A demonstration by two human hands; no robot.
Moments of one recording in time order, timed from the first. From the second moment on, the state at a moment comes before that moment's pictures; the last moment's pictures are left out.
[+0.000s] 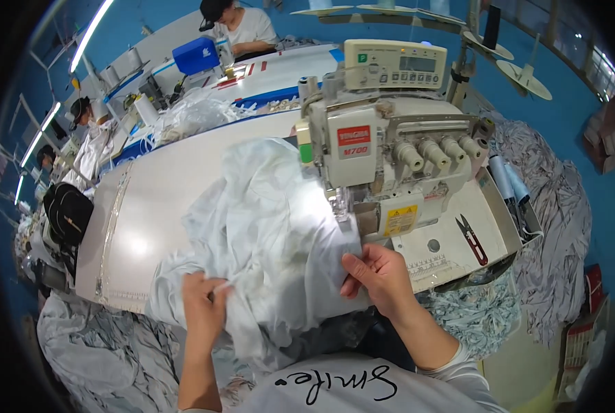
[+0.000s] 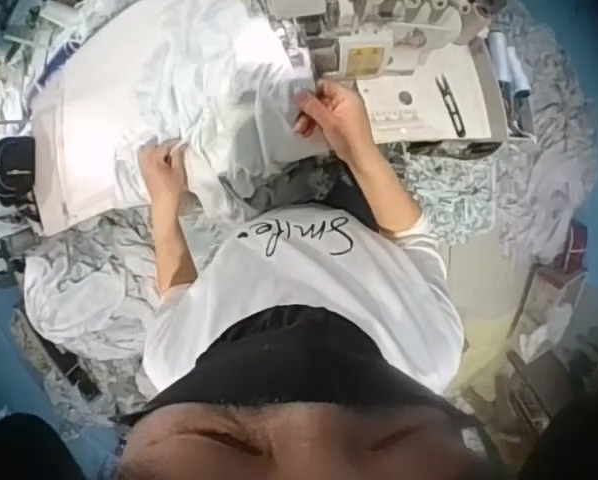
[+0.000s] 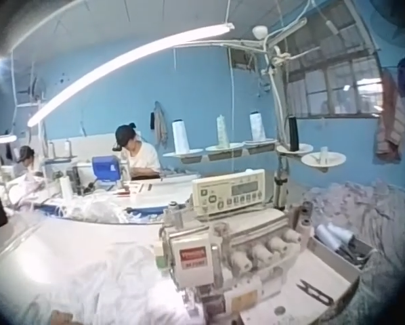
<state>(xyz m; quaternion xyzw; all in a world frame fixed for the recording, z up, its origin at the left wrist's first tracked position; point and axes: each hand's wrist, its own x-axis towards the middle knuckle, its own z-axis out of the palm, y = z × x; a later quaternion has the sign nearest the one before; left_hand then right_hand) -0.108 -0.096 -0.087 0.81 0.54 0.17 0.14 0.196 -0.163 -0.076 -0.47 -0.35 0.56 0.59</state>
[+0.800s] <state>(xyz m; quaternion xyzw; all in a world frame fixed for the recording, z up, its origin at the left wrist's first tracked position) -0.110 -0.056 -0.068 0.91 0.42 0.01 0.03 0.202 -0.162 -0.083 -0.48 -0.33 0.55 0.60</state>
